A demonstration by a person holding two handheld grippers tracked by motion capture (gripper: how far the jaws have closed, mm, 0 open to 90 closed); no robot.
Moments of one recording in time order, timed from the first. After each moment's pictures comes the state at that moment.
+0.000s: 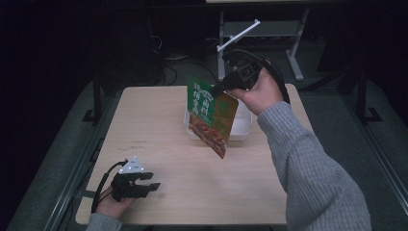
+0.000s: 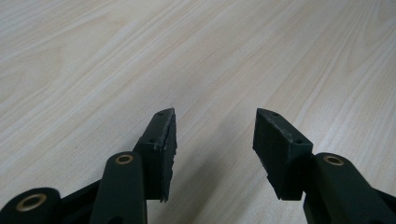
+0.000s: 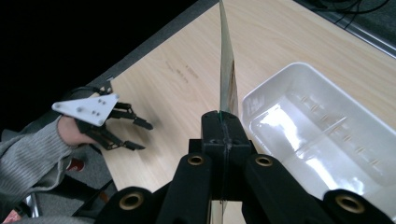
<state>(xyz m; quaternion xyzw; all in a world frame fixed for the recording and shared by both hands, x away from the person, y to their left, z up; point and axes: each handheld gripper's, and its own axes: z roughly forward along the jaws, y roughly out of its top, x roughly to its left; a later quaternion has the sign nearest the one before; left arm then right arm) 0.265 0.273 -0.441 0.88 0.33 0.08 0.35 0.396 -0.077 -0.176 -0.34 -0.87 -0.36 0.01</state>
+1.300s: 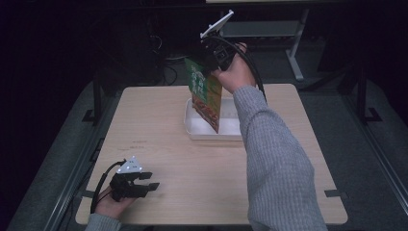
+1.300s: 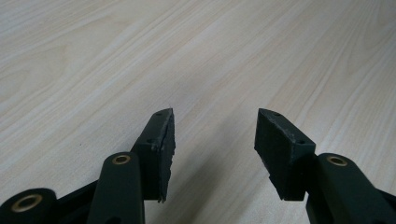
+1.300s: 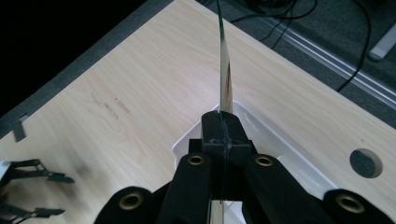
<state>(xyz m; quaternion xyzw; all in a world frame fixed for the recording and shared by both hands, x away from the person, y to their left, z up) 0.265 0.277 -0.441 0.87 0.33 0.08 0.35 0.483 -0.037 -0.197 -0.40 -0.85 -0.33 -0.07</state>
